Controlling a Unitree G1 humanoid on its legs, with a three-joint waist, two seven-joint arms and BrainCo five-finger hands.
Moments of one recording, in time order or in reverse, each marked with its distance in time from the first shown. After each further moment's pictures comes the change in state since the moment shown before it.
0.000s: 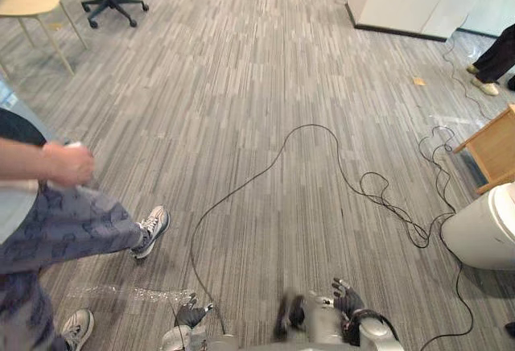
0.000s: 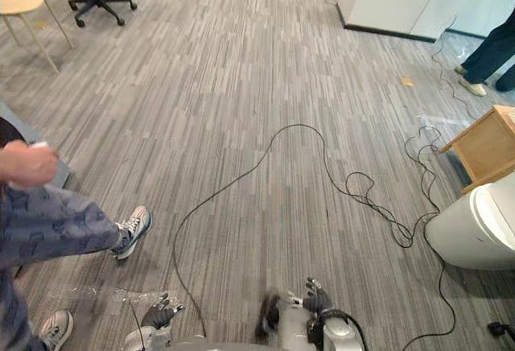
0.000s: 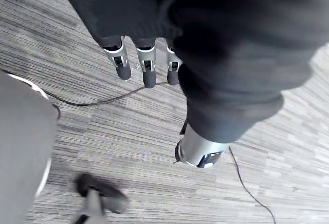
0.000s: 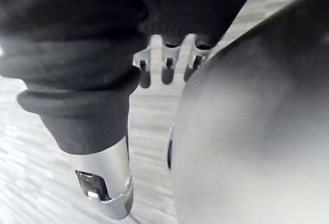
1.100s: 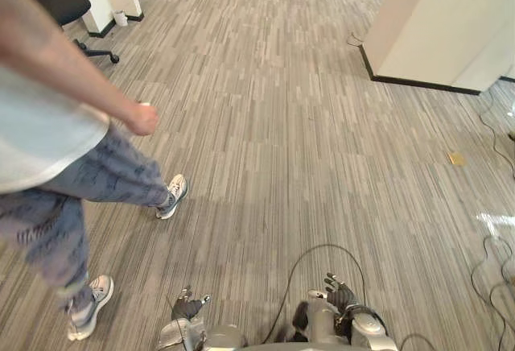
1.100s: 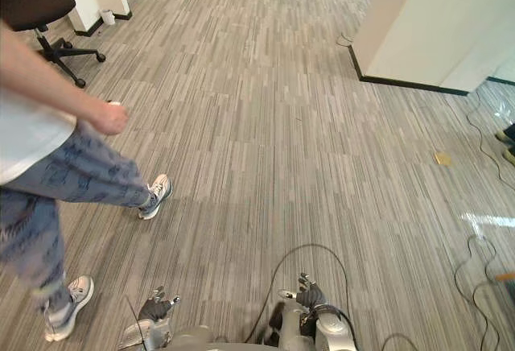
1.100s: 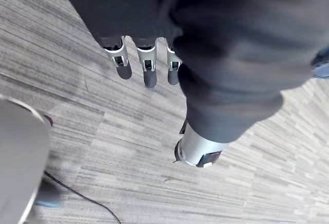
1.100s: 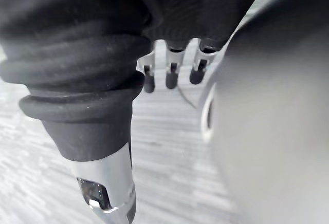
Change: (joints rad) left arm -0.010 -0.017 0.067 -0.018 0.040 -0.003 0.026; right arm 0.009 0.026 -0.056 -0.001 0.000 0.007 -0.001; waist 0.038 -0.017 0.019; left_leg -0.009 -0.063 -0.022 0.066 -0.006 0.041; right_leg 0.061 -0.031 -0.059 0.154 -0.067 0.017
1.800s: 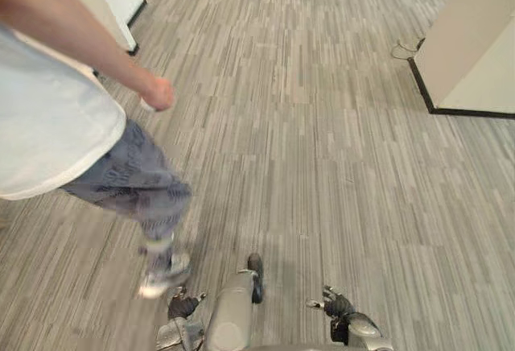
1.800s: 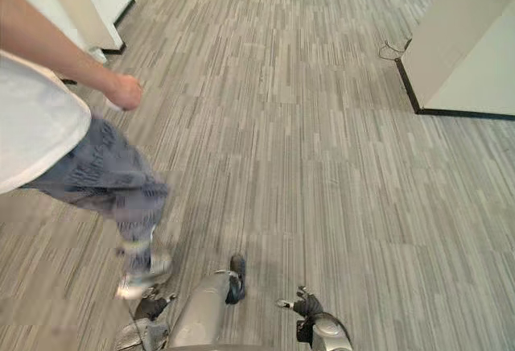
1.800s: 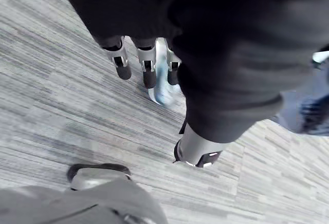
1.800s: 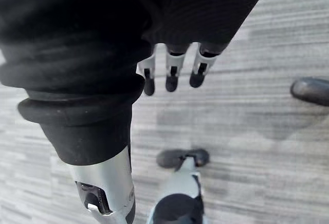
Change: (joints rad) left arm 0.023 0.006 0.076 -0.060 0.018 -0.024 0.018; right arm -0.037 0.067 -0.032 0.087 0.054 0.031 -0.023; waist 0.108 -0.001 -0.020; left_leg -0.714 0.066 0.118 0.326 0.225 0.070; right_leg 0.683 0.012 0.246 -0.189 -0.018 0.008
